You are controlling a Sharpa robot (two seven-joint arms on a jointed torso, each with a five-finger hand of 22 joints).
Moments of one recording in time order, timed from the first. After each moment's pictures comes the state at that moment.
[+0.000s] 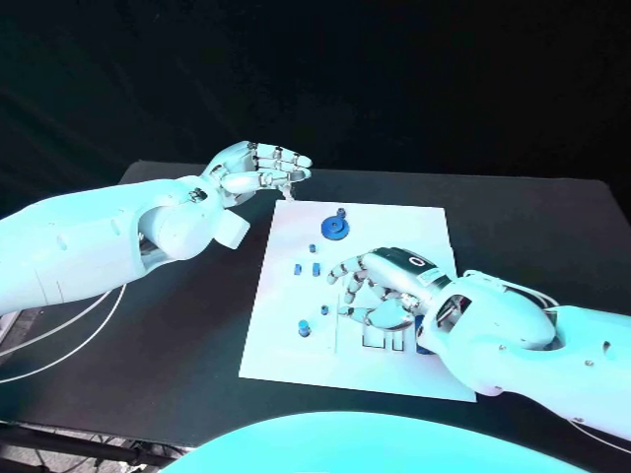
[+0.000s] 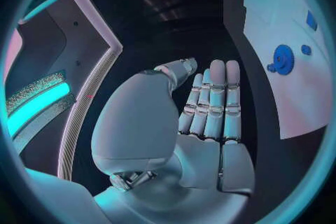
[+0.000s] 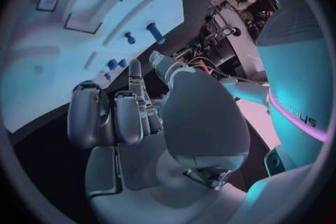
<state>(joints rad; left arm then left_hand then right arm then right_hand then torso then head) 1.17 -0.91 -0.01 1.46 -0.20 -0.07 0.34 1.44 -0.21 0.56 0.05 0.20 0.84 0.21 0.26 0.25 0.93 0.15 0.35 0.16 1.01 0.08 1.01 0.42 0.18 0.86 0.16 0.90 0.77 1.13 -0.82 -0.18 1.87 -1.51 -0.43 -0.21 1.32 -0.24 0.47 0.14 0.08 0.85 0.14 0.18 0.37 1.26 0.06 0.15 0.15 1.47 -0.02 1.37 1.13 0.06 1.47 0.08 1.25 1.31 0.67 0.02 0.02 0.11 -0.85</state>
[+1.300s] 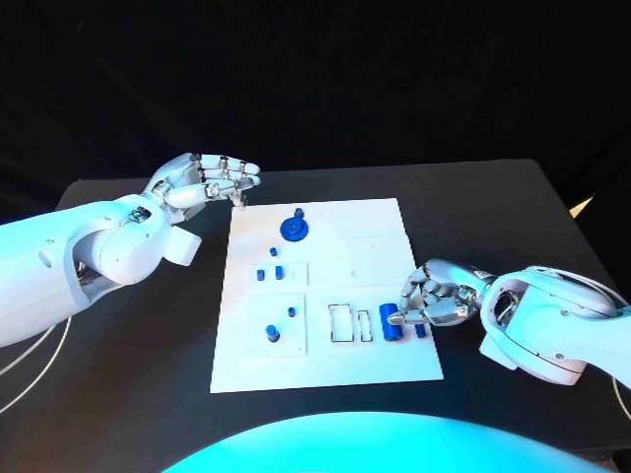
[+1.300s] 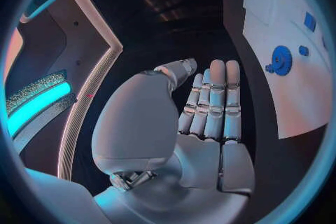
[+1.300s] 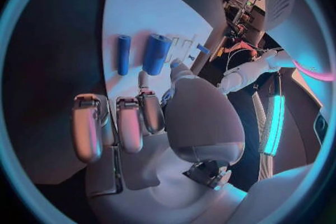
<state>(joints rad) 1.17 -0.92 -0.01 1.46 -0.20 -0.07 0.35 1.43 -0.20 0.56 0.05 0.20 0.84 0.21 0.26 0.25 0.93 0.16 0.36 0.16 1.01 0.08 1.00 0.42 0.18 0.86 0.16 0.90 0.77 1.12 -1.14 -0.20 1.94 -1.21 -0.28 -0.40 1.20 -0.12 0.02 0.29 0.15 0.81 0.11 0.56 0.47 1.43 0.03 1.37 1.31 1.47 -0.04 1.50 1.31 0.03 1.47 0.07 1.47 1.31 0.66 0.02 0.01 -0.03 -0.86</state>
